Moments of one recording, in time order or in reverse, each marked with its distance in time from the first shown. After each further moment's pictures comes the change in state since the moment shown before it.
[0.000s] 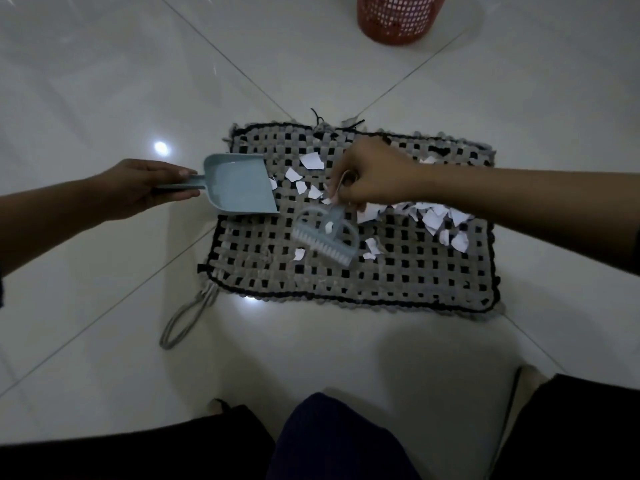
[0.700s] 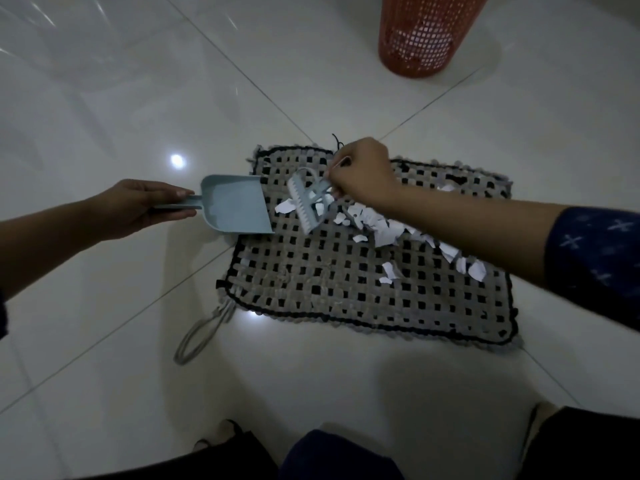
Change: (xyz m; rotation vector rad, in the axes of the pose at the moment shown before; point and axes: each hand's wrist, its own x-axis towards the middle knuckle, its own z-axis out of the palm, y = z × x) left_hand -0.021 -0.001 -0.029 -0.034 0.062 0.011; right_hand 0.058 -0.014 0.015 0.294 0.463 0.175
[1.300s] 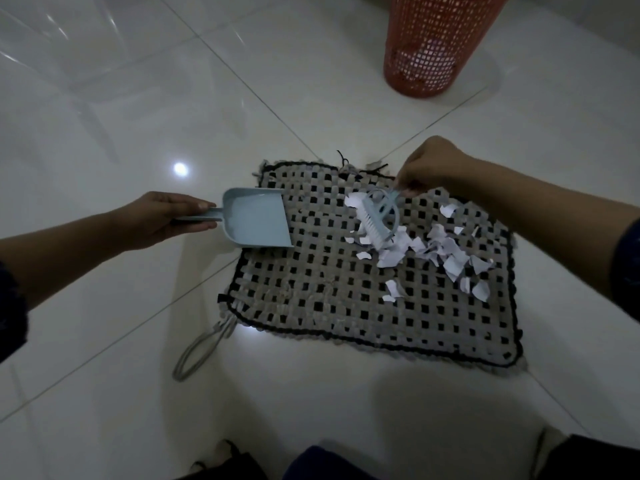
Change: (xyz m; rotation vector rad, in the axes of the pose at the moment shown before) left_hand 0.011 0.001 0.014 -0.014 -0.057 -0.011; right_hand 0.041 0.041 -0.079 -0.215 -0.088 0.312
